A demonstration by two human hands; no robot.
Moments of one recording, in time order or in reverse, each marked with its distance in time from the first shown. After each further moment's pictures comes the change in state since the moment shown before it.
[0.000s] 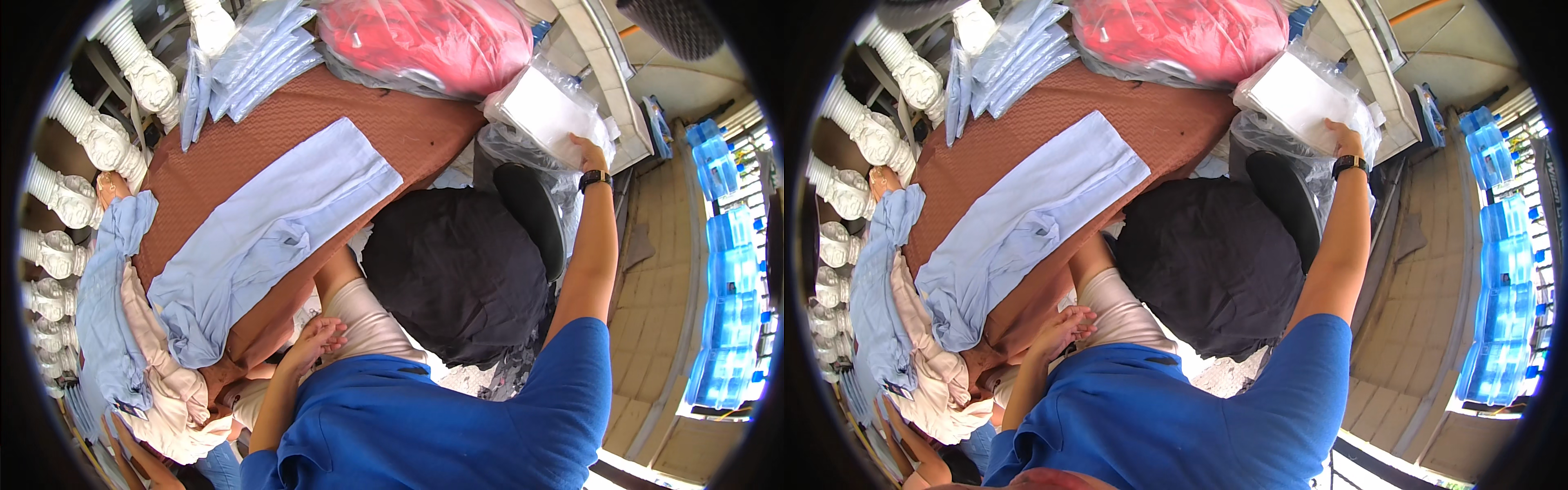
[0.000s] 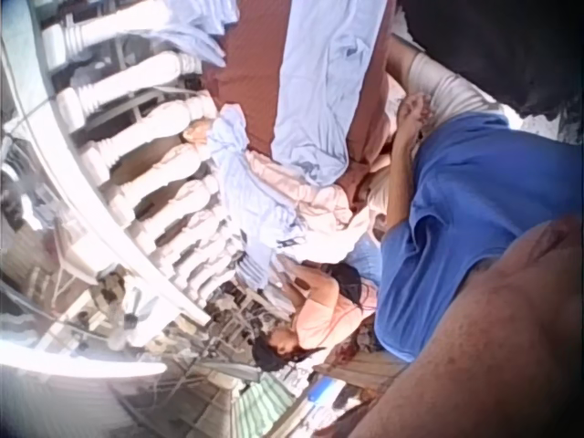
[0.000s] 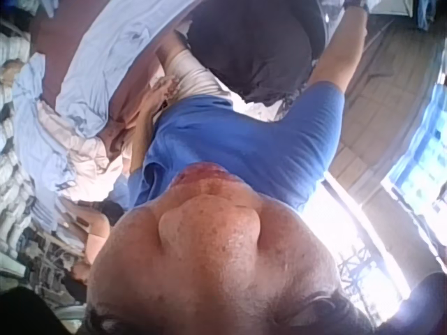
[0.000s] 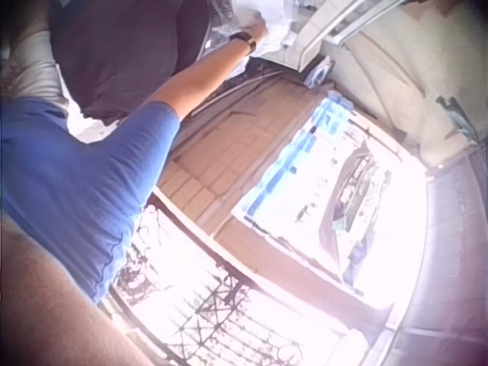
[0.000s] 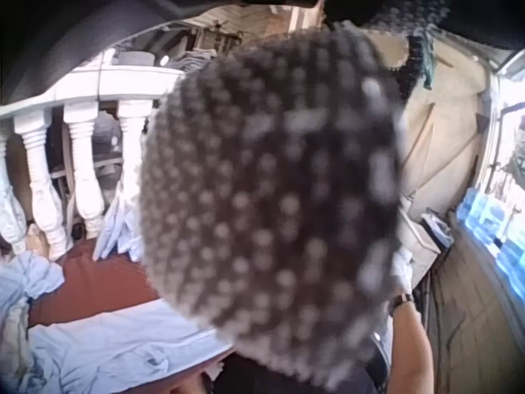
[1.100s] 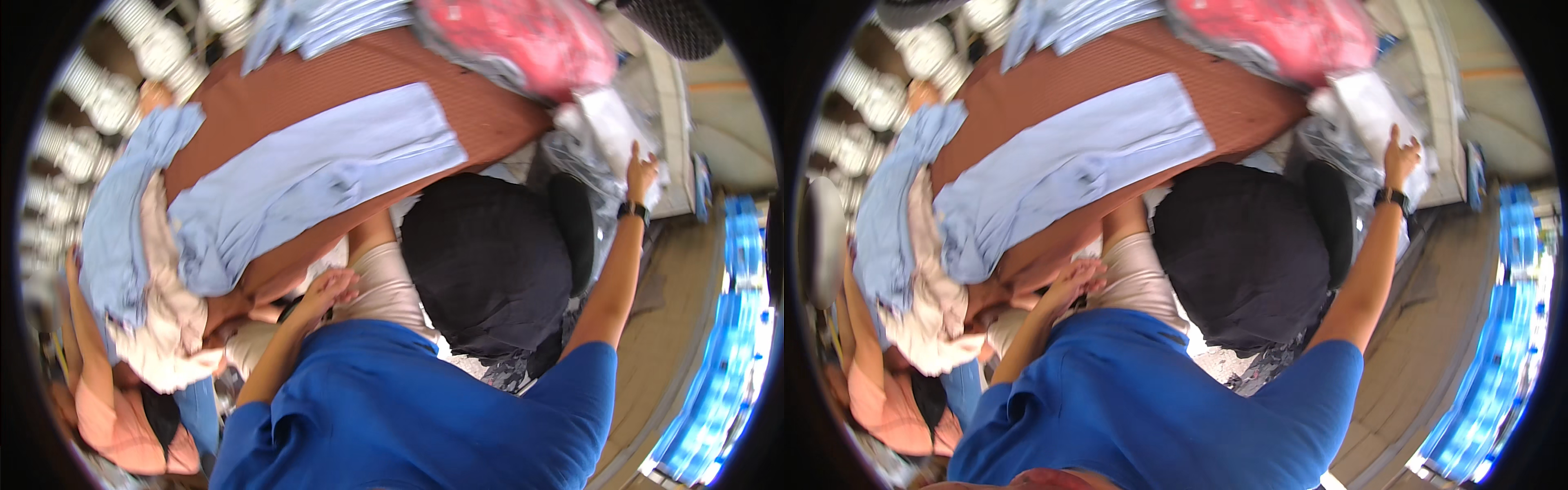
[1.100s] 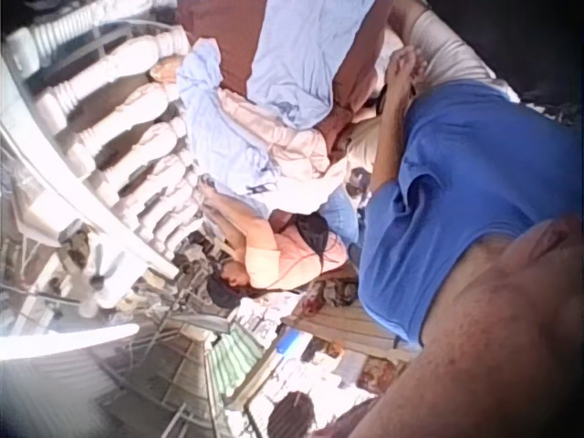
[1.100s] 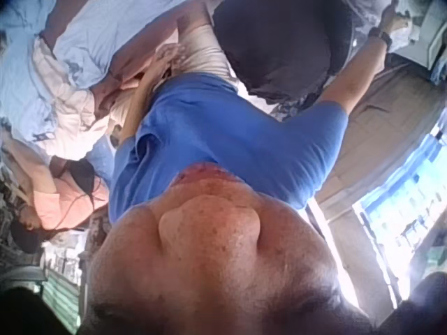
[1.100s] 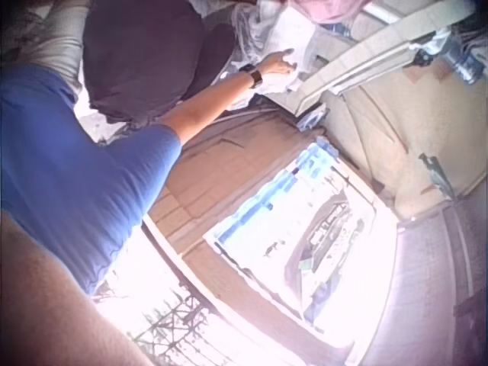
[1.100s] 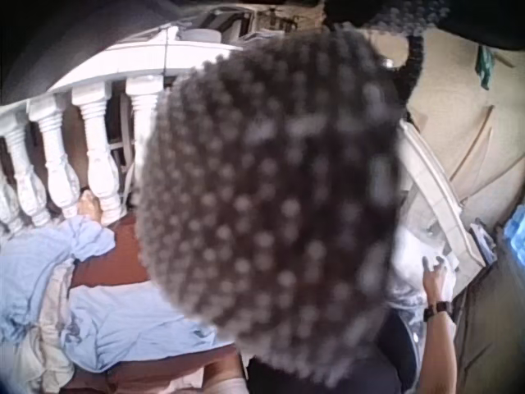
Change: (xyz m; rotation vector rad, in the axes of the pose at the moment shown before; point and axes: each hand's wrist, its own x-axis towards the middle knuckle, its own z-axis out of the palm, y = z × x) left_hand -0.018 -0.018 -0.008 -0.091 0.177 0.220; right_hand -0.051 -0.020 0.061 -0.578 0.384 -0.674
